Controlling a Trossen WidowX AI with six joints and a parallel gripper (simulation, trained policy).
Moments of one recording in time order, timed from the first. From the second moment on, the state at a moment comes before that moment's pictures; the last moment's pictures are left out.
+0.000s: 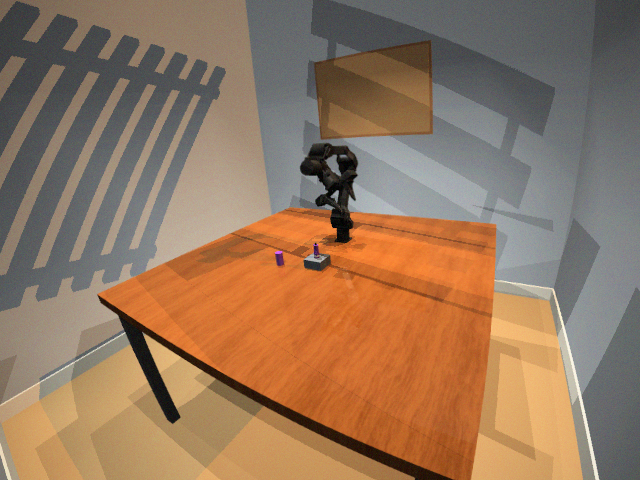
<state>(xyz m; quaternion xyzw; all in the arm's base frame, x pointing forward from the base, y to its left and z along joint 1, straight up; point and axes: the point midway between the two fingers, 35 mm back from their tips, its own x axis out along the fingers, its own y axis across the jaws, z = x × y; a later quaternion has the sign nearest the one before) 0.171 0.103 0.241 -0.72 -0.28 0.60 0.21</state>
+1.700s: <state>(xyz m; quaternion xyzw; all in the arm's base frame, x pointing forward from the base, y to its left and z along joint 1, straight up) 0.251 -0.006 0.205 -0.68 -0.06 0.67 0.29</state>
